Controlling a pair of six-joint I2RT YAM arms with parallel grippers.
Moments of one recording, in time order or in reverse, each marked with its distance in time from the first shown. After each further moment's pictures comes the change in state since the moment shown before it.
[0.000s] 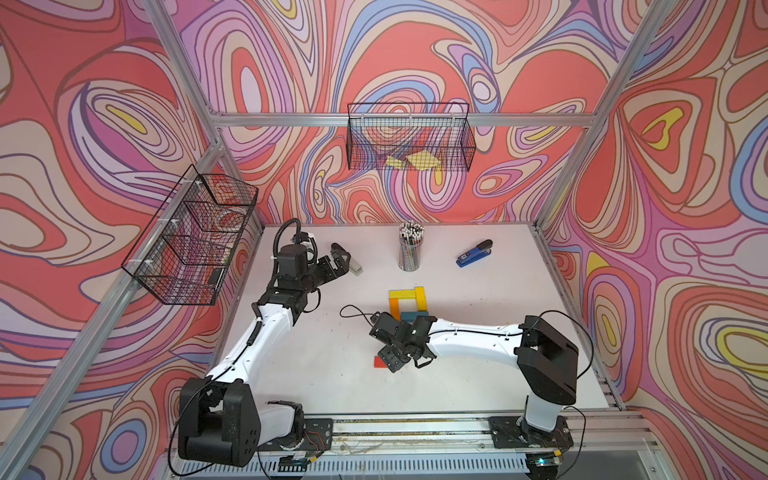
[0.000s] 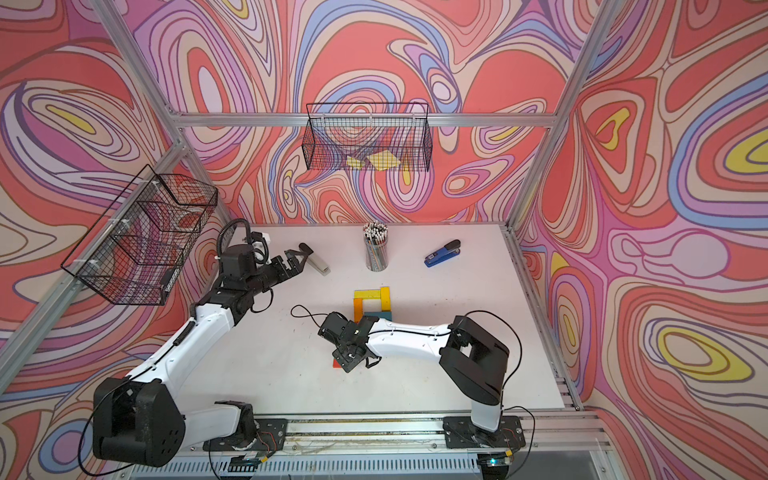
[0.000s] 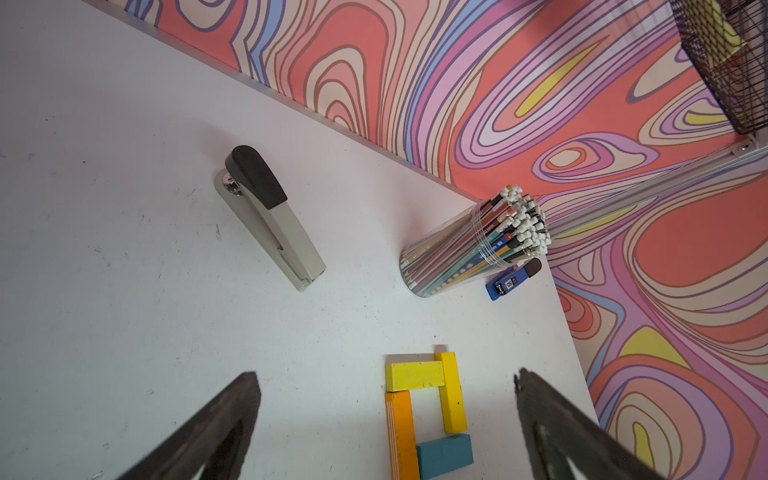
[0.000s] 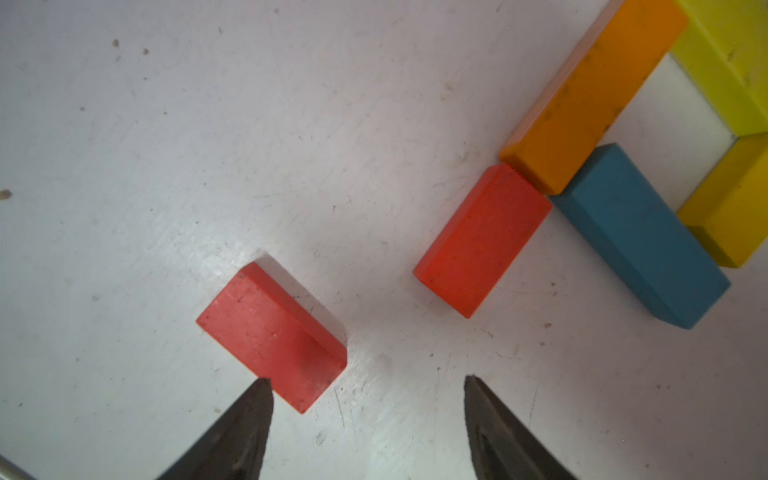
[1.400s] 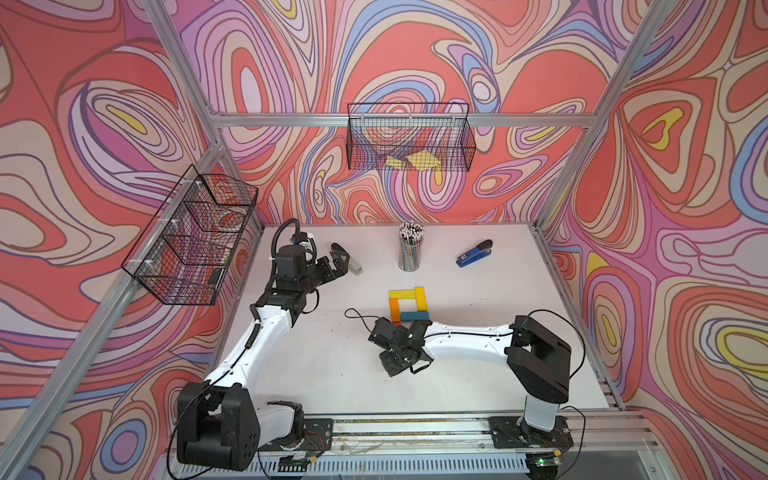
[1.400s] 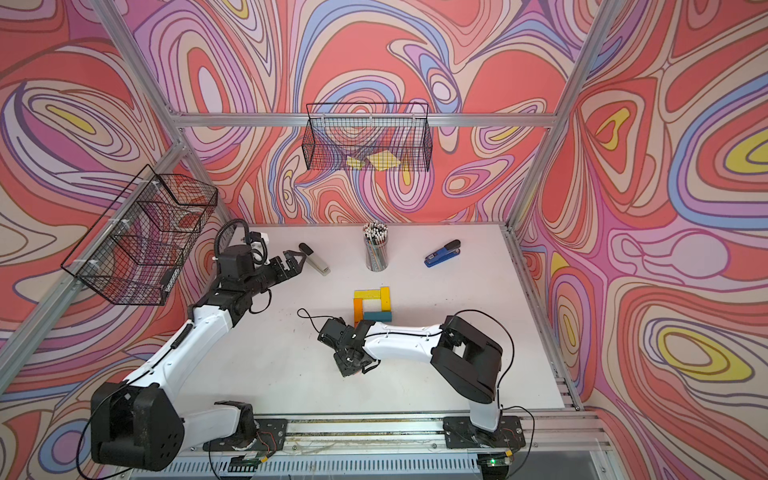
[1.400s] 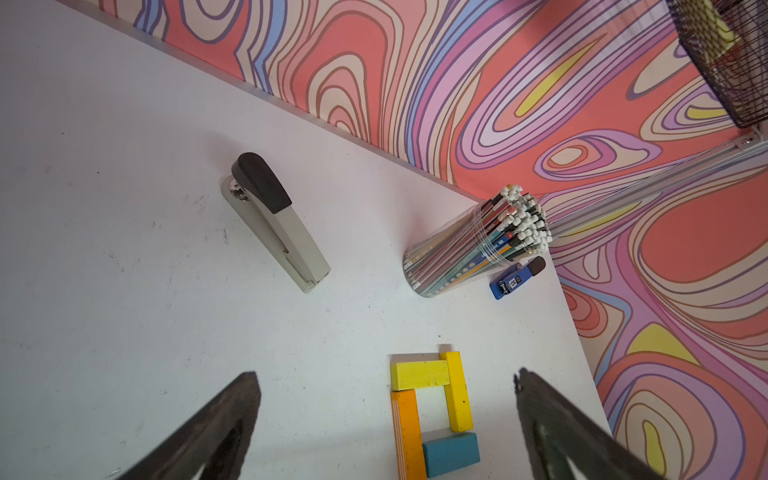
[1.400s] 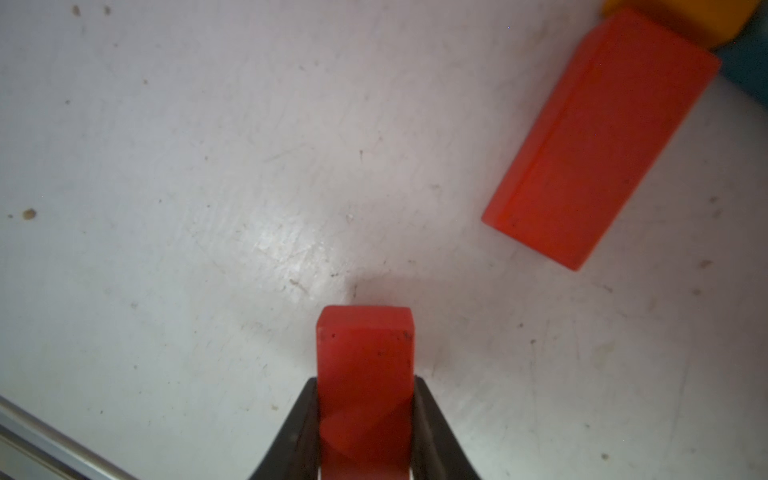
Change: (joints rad) left arm 0.006 0.013 0.004 -0.002 0.009 0.027; right arm 0.015 0.039 -0.016 -0.026 -0.105 0.349
